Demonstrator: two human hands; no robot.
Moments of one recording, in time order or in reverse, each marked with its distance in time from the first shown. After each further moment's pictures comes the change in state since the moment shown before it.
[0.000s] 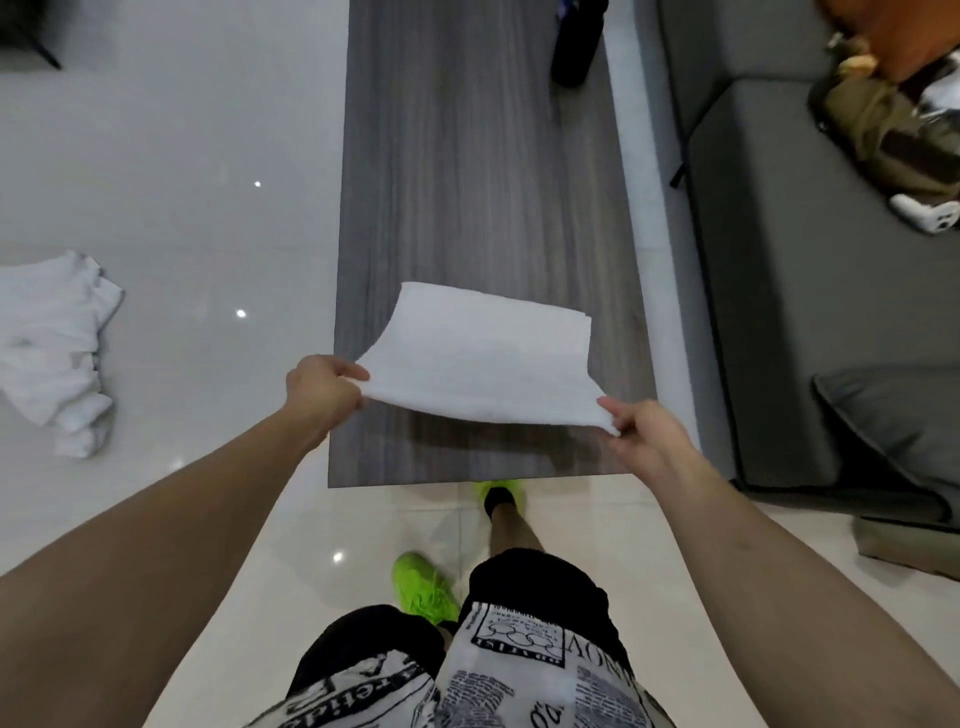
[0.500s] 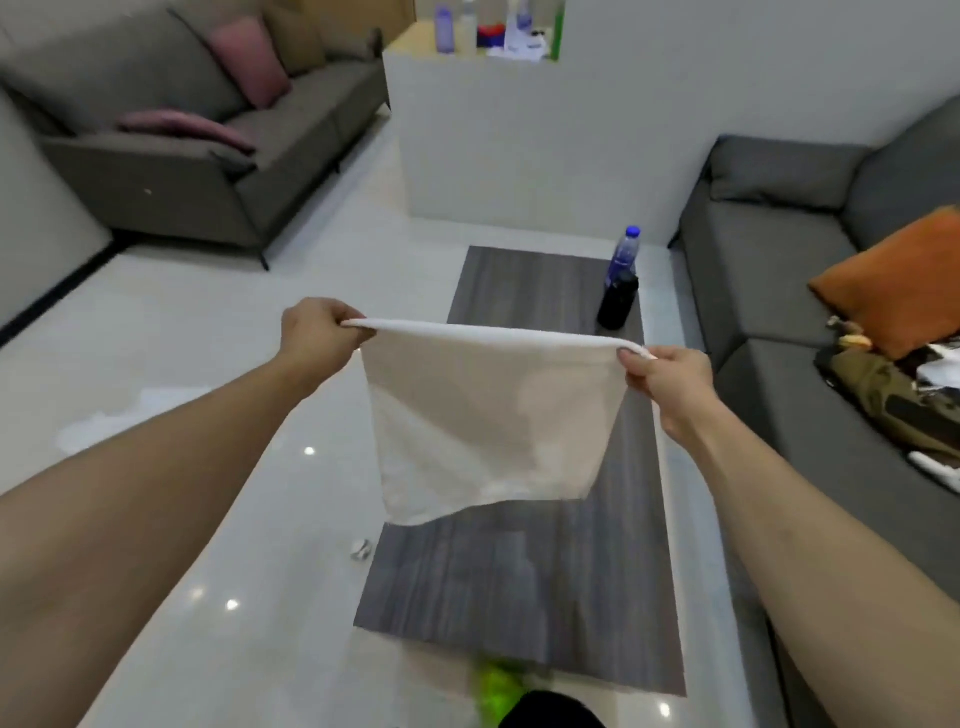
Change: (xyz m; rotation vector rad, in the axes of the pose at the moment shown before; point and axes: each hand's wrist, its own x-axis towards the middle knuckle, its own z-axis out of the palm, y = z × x) left_hand -0.085 0.177 -0.204 -0.148 0.461 0.421; right_hand -0.142 -0.200 0.136 -0.481 -0.317 -0.849
